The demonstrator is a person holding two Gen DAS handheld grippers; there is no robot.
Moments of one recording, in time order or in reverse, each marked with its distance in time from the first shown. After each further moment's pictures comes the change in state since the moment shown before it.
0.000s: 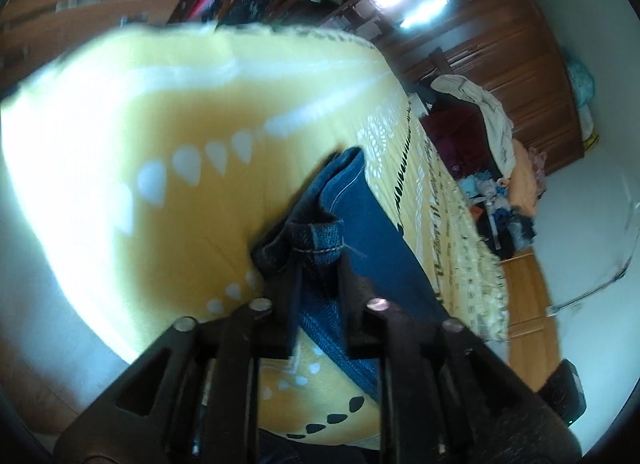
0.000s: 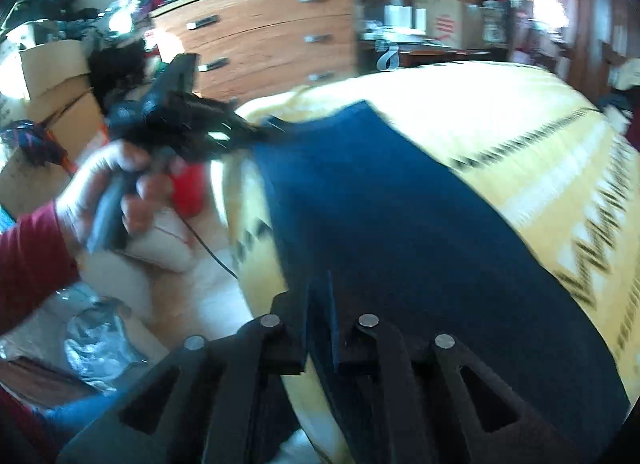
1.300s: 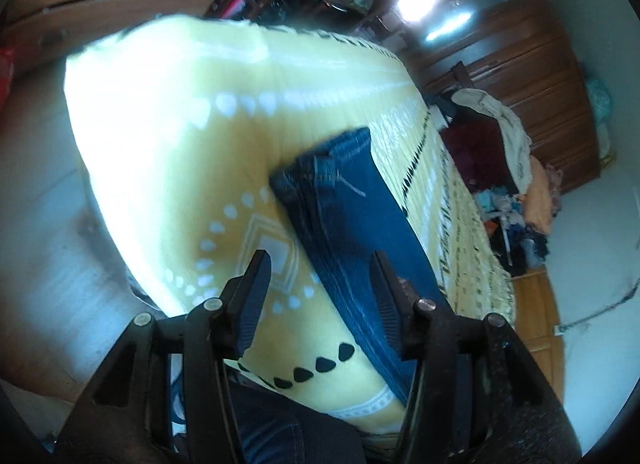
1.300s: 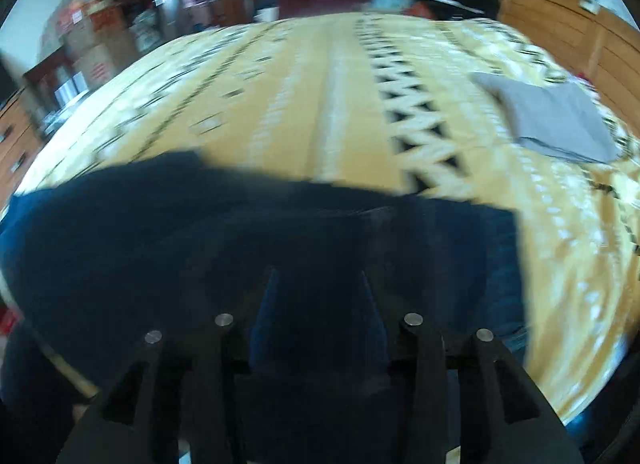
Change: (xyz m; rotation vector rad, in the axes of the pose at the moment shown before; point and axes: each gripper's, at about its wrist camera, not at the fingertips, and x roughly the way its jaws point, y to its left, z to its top) left arm -0.015 0.006 -0.039 -0.089 -0.025 0.043; right arm -0.250 -0.221 -0.302 0.773 0.001 -0.666
